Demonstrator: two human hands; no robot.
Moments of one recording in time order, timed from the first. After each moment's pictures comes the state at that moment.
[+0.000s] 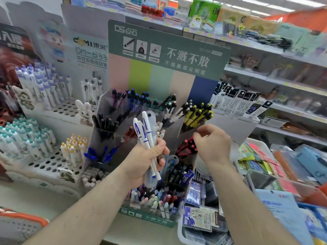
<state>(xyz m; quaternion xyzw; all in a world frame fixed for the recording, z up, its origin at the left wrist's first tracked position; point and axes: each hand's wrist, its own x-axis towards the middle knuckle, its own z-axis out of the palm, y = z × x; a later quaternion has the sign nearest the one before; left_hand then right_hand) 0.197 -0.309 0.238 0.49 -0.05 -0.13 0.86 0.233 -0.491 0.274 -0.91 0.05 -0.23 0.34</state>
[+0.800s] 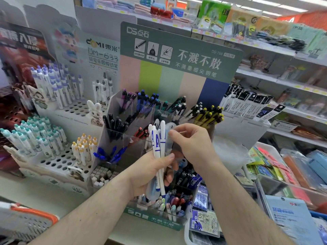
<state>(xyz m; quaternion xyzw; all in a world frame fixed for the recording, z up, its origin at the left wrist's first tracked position) 0.187 -0.298 0.231 0.55 -0.11 -0.19 0.81 0.213 -0.430 0.296 -0.80 -0.04 0.00 0.60</state>
